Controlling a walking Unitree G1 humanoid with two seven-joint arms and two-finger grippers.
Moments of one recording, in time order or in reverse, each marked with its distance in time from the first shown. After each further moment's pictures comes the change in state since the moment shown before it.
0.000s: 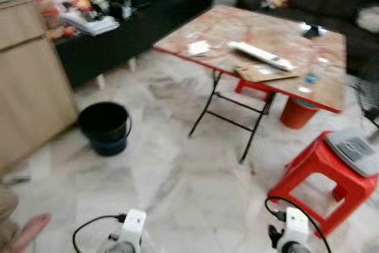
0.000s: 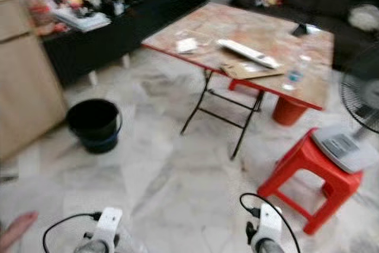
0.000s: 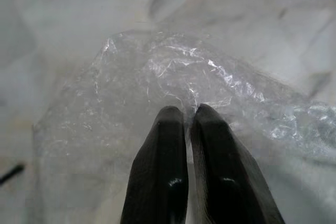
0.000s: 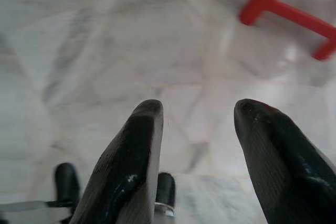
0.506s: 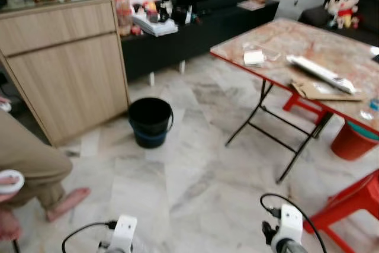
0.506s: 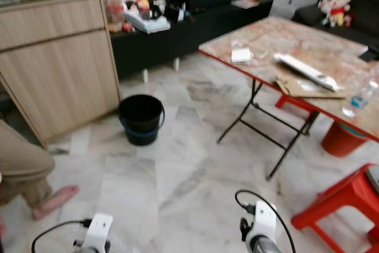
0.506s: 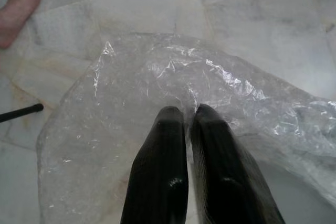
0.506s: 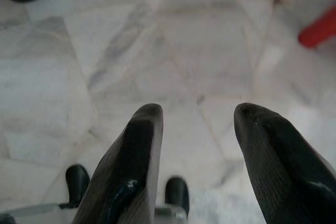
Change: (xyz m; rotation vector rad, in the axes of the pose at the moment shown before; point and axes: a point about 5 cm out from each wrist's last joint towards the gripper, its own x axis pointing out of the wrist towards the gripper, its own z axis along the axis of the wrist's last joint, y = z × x) left arm 0.000 0.000 -0.001 -0.025 -0.001 0.008; right arm -0.002 -0.003 -0.006 0.036 0.009 -0.007
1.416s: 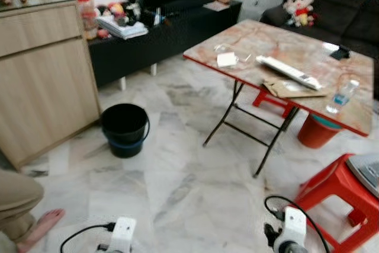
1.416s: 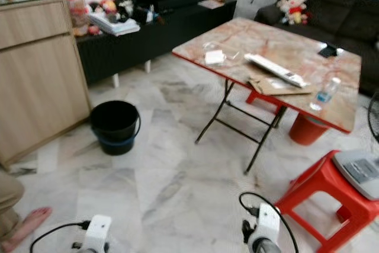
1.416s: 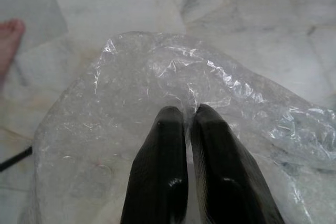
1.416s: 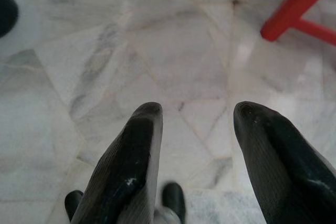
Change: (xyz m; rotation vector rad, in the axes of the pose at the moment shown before) left arm -0.002 0.008 -0.008 -0.021 0.017 0.037; right arm 0.000 -0.001 0.002 0.020 -0.009 0.021
